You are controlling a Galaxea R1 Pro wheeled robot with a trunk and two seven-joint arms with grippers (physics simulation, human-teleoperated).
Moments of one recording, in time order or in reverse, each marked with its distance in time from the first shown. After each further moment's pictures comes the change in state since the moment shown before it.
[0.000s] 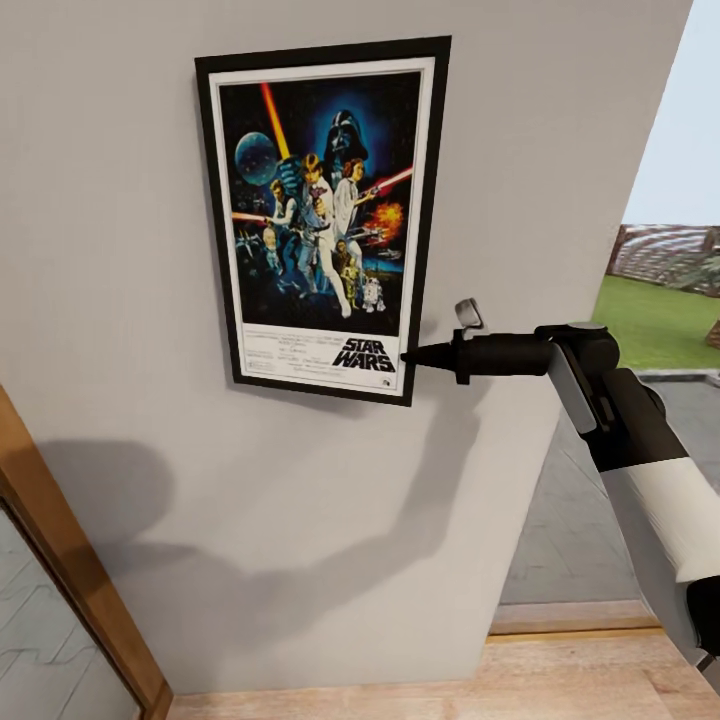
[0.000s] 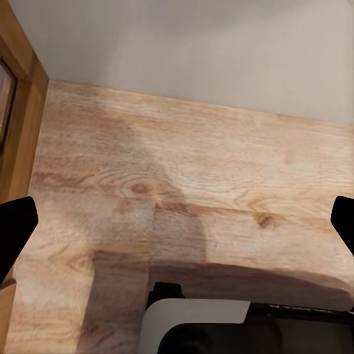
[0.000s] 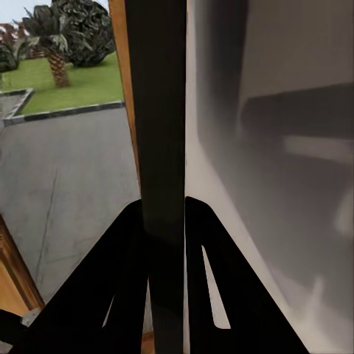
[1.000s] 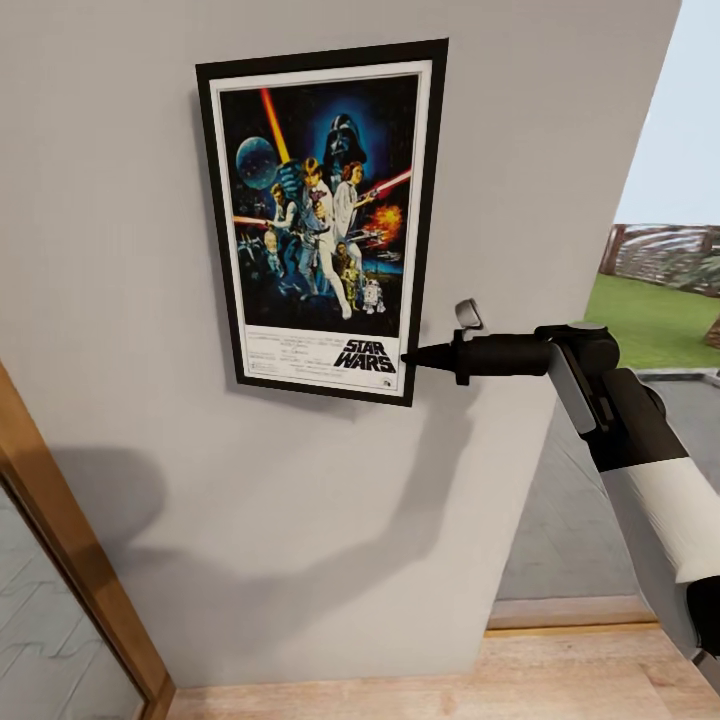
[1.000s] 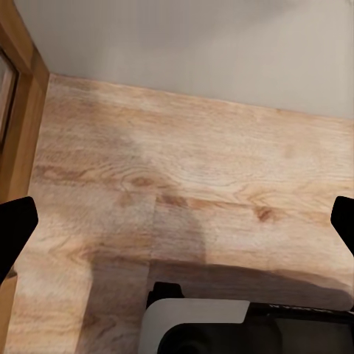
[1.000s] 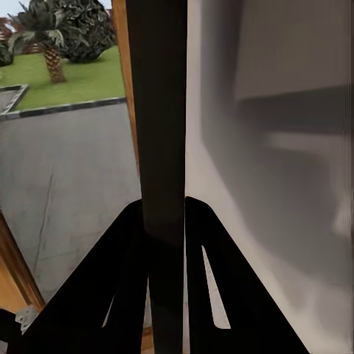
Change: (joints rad) left arm 0.000 0.000 -0.001 0.000 0.000 0.000 0.000; right arm 0.000 0.000 -0.001 0.001 0.017 -0.008 0.001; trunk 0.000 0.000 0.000
